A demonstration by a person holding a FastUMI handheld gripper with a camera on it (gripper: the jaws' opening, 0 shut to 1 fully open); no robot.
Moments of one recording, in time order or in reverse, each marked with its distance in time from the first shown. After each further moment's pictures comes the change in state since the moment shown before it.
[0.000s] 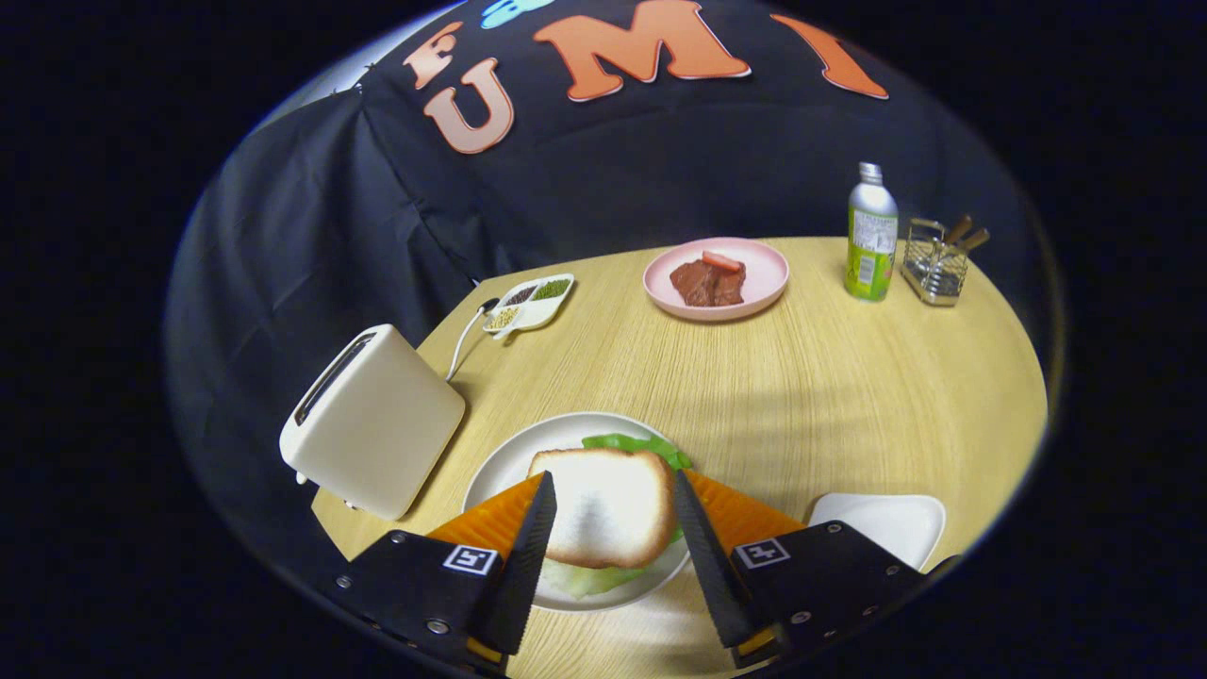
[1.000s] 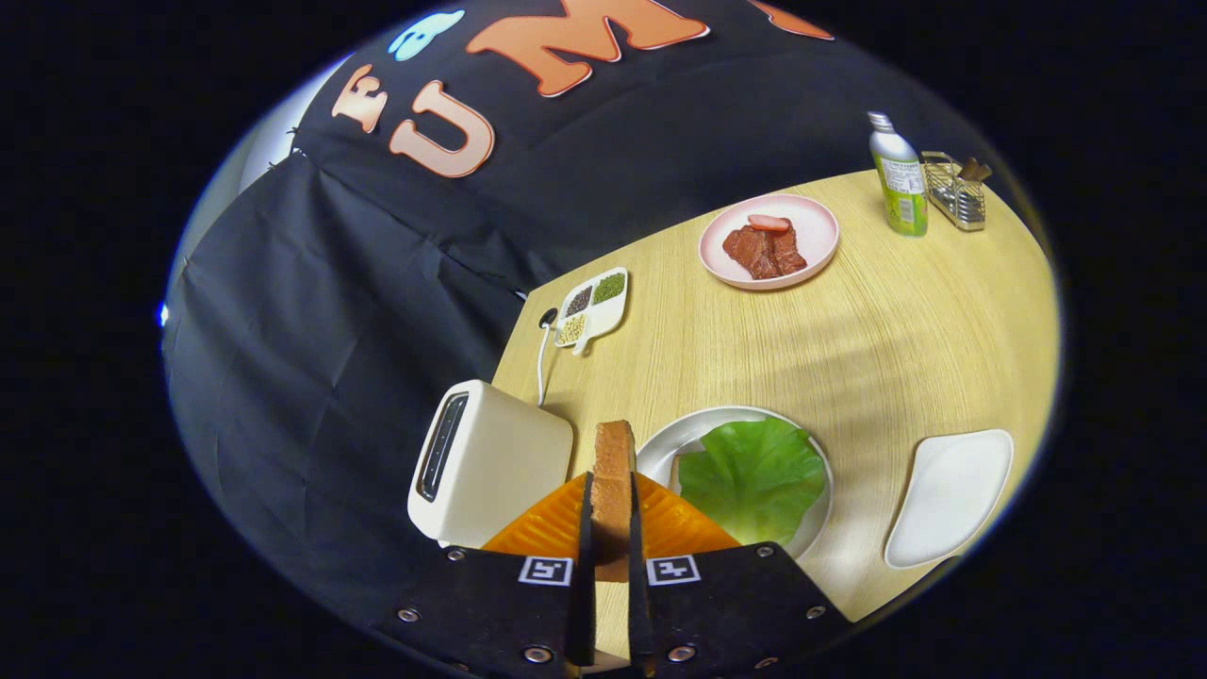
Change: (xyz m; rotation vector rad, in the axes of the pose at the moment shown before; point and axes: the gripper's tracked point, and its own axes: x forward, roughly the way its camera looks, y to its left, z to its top) arm -0.005 0.074 0.023 0.335 0.195 0.196
